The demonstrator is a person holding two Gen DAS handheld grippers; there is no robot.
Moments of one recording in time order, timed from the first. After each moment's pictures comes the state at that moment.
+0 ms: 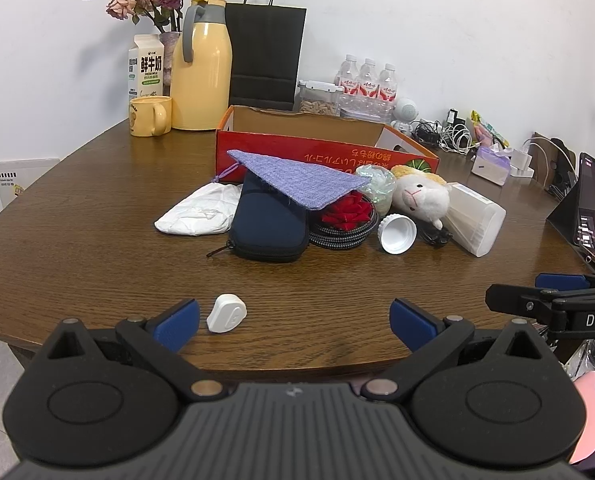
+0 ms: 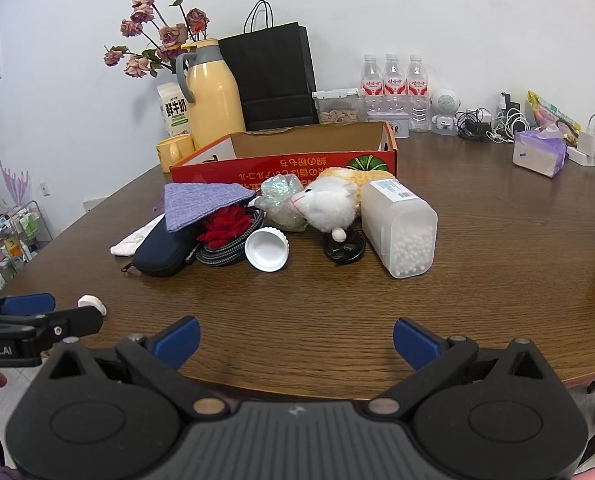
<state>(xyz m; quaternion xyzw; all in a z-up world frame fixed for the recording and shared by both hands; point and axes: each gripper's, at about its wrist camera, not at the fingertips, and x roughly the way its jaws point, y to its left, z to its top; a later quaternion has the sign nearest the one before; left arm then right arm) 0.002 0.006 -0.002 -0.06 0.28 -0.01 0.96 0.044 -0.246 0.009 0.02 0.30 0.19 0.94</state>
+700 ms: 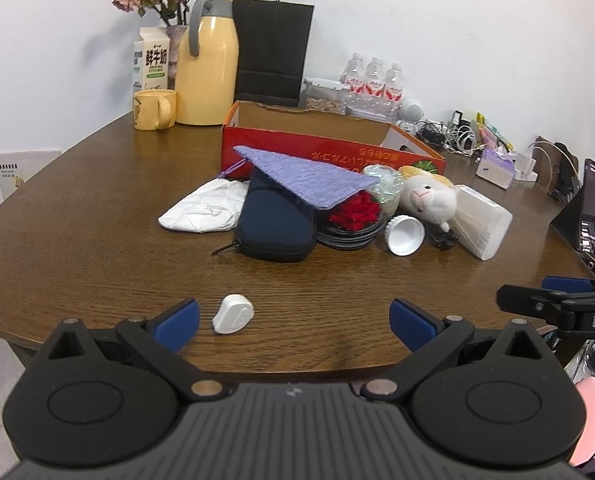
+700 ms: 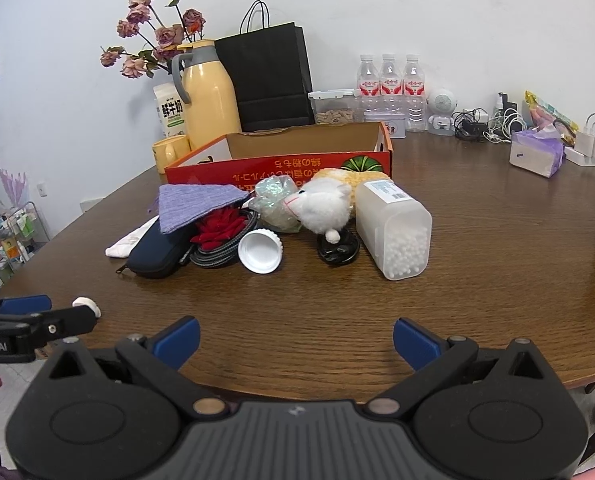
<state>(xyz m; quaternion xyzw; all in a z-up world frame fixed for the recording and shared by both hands) 0.006 0.015 -0.006 -0.07 0.29 -0.01 0.96 0.047 -0.250 0.008 0.01 0.30 0.18 0.94</state>
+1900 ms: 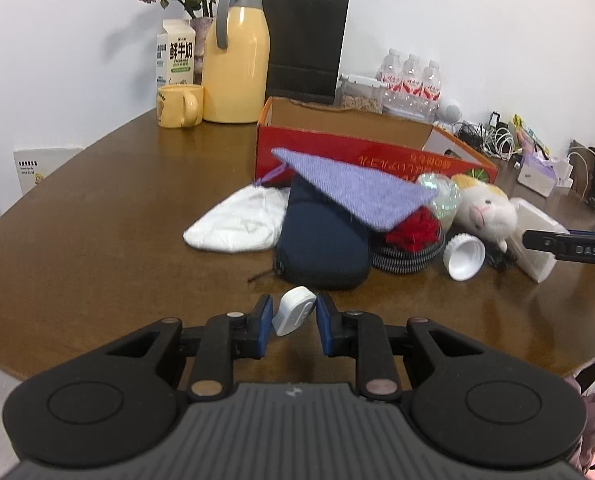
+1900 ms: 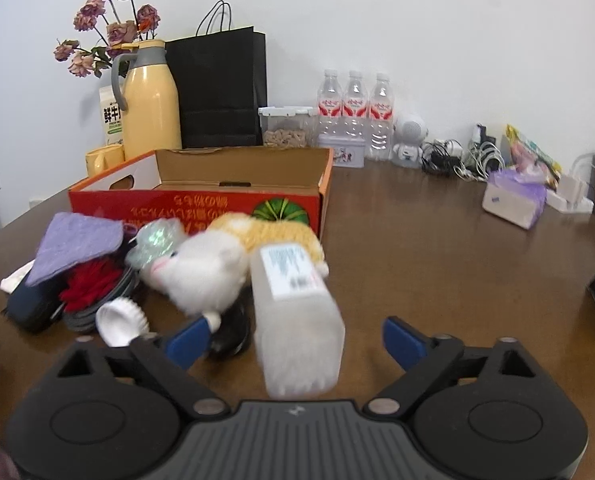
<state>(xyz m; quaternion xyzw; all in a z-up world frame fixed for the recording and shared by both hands) 0.053 0.032 -0.012 -0.07 0.29 0.03 0.95 0.172 -0.274 0.000 -0.04 0.26 0.13 0.95</state>
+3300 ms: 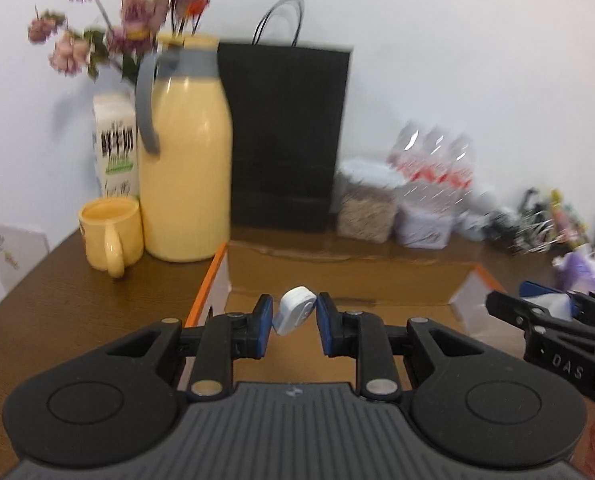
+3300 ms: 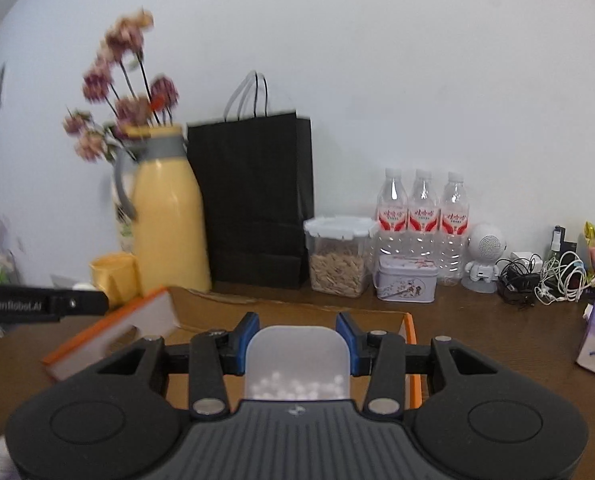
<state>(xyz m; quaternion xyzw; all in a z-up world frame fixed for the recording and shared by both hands) 0.317 0.023 0.060 -0.07 0.25 0.06 0.97 0.348 -0.195 0.058 -0.03 0.17 0.19 0.97</state>
